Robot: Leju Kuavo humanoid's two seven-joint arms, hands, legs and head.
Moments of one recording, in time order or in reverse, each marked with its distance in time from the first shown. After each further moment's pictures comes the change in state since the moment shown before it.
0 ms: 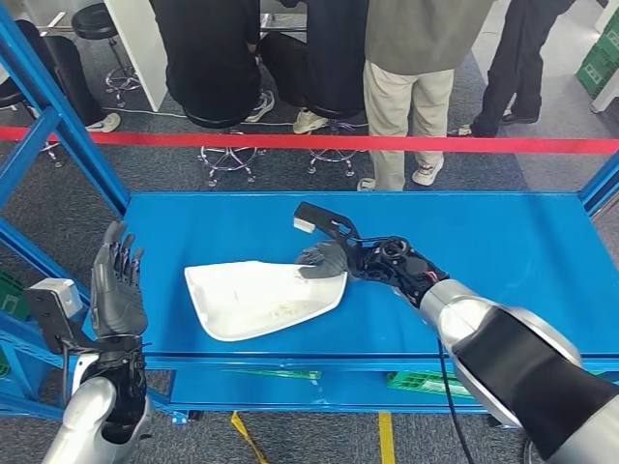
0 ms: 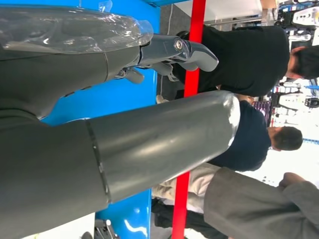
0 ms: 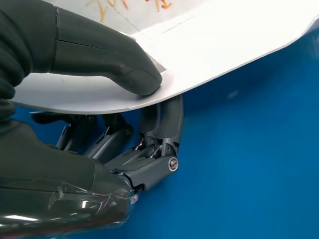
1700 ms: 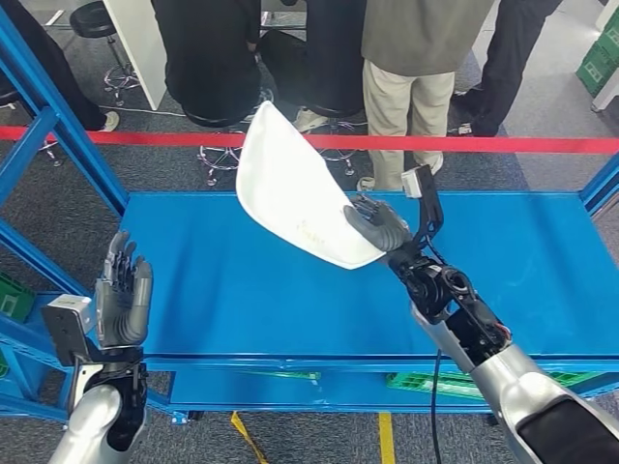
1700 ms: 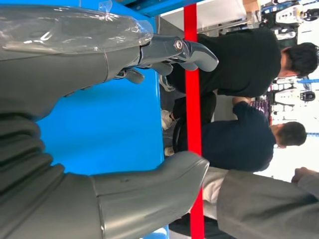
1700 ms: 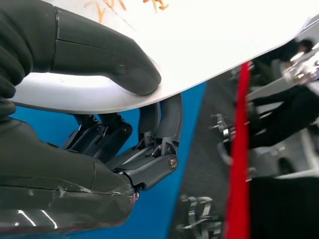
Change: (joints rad) left arm 0.015 0.018 -0.001 0.078 -0.093 -0.038 -0.101; right arm 0.438 -0.151 -0.326 -0.866 -0.389 -0.442 -0.249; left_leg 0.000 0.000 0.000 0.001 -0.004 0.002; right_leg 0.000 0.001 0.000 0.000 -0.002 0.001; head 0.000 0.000
